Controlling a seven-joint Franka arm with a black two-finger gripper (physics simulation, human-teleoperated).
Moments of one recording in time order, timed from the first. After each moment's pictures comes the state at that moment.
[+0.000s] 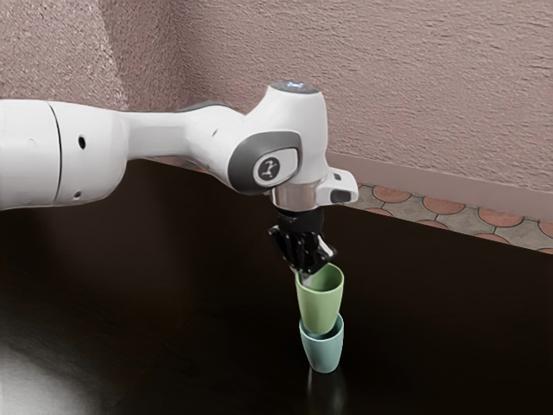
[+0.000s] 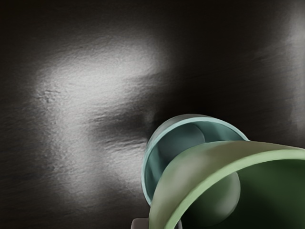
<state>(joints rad) -0.59 0.24 0.15 -1.75 -0.08 1.90 -0.18</state>
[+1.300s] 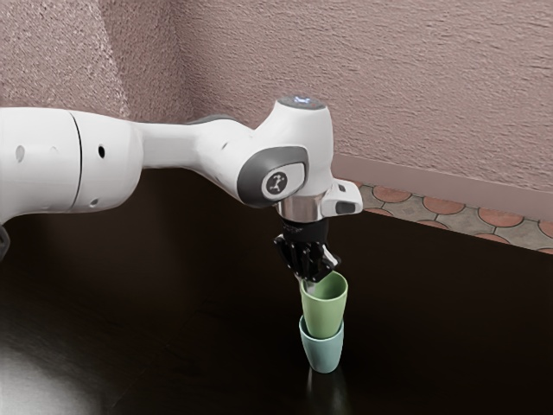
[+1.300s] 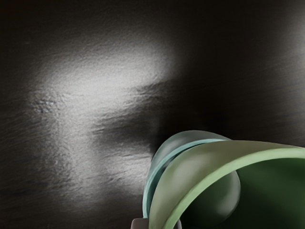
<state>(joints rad) -0.58 0.29 0.15 -1.75 -0.08 1.94 -0.19</state>
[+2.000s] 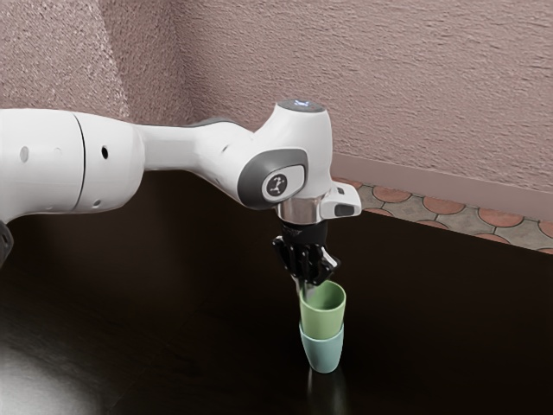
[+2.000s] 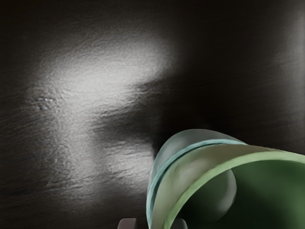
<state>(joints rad) -0.58 0.30 0.15 -1.75 -0.09 1.94 -0.19</state>
